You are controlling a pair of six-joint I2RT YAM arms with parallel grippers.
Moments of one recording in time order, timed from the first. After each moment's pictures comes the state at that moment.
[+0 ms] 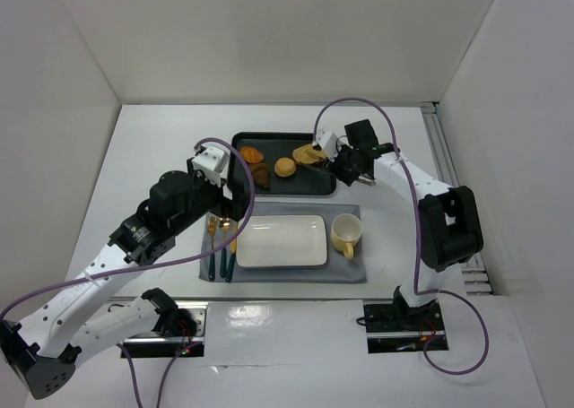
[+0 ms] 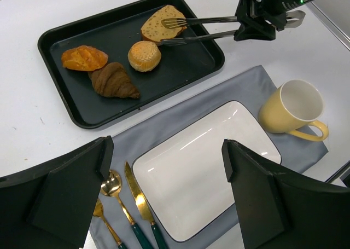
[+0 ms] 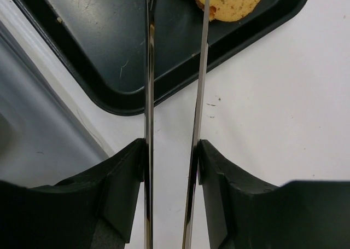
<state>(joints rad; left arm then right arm) -0.63 0.85 0.89 -0.34 -0.05 -0.16 0.31 1.69 1.22 -0.45 -0.15 -0.72</state>
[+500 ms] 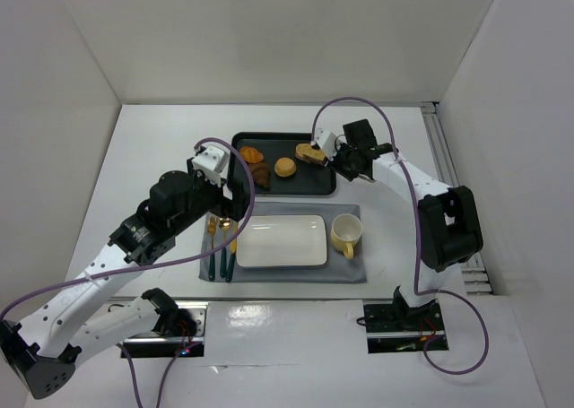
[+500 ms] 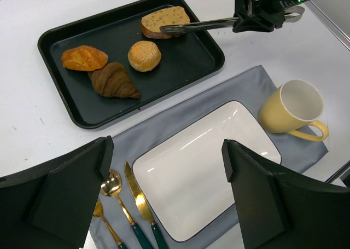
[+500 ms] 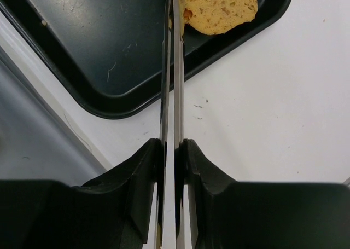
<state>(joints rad) -0.63 0.85 0.89 -0.34 -0.05 -0.16 0.32 1.69 1.22 -0.42 -0.11 -0.74</state>
